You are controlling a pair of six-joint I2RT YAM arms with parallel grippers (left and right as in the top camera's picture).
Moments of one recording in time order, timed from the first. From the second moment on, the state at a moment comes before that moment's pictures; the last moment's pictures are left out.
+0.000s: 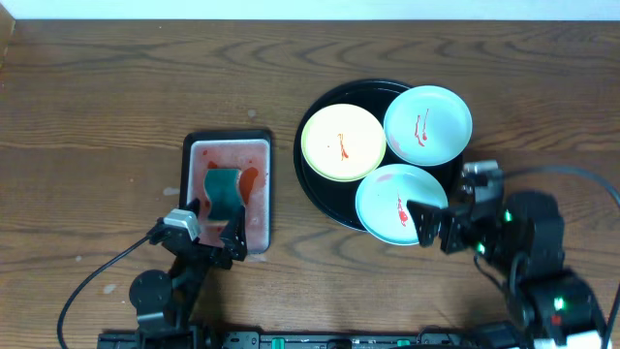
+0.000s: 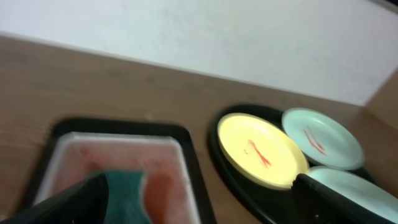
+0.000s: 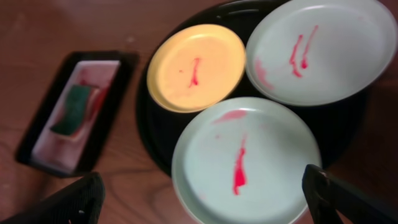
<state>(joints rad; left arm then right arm) 0.13 0.01 0.07 -0.20 0.45 -0.27 0.22 0.73 0.73 -0.67 -0.29 0.21</state>
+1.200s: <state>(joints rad) -0.19 1.36 0.87 -0.68 0.00 -0.17 0.22 0.86 0.84 -0.83 -0.08 0.09</state>
